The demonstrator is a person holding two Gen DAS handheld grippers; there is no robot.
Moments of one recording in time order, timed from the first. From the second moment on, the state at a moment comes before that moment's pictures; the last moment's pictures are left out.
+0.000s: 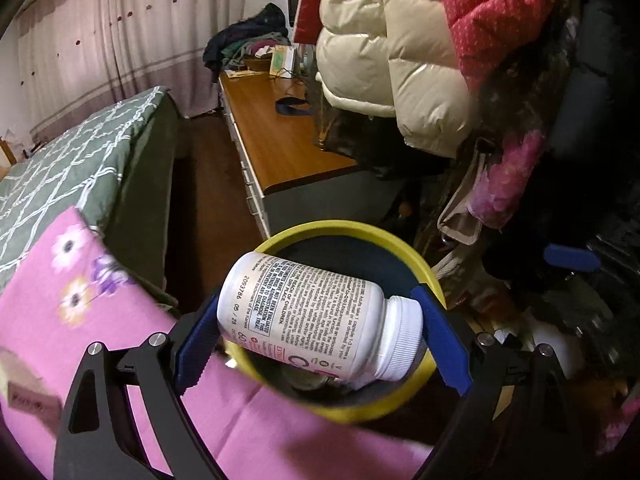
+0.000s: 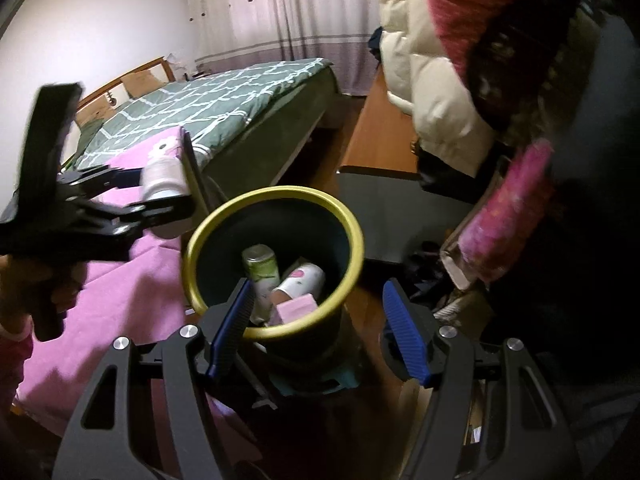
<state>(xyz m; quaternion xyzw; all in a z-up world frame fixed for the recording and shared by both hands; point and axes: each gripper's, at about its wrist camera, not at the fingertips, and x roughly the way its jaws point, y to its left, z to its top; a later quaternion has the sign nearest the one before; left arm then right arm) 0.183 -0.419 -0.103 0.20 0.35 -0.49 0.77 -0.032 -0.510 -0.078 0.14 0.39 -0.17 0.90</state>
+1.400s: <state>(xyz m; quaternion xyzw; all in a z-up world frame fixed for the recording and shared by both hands) 0.236 0.124 -0.107 -0.03 0.24 0.05 0.97 0.182 -0.266 -0.077 0.00 0.43 0.06 0.90</state>
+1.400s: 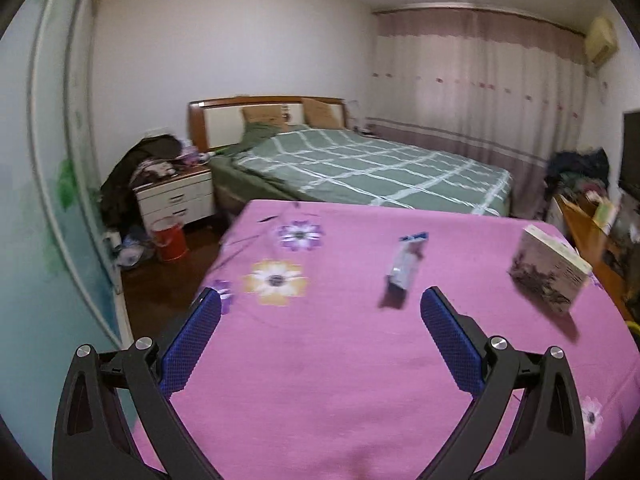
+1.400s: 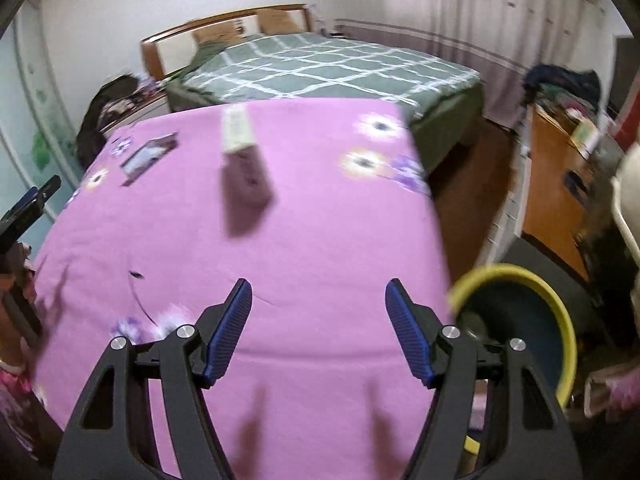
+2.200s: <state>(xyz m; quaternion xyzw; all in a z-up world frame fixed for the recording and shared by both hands) 0.228 0.163 -0.110 -0.09 0.24 0.13 0.96 0.361 -0.061 -0.075 -0.02 0.46 0.18 0.87</state>
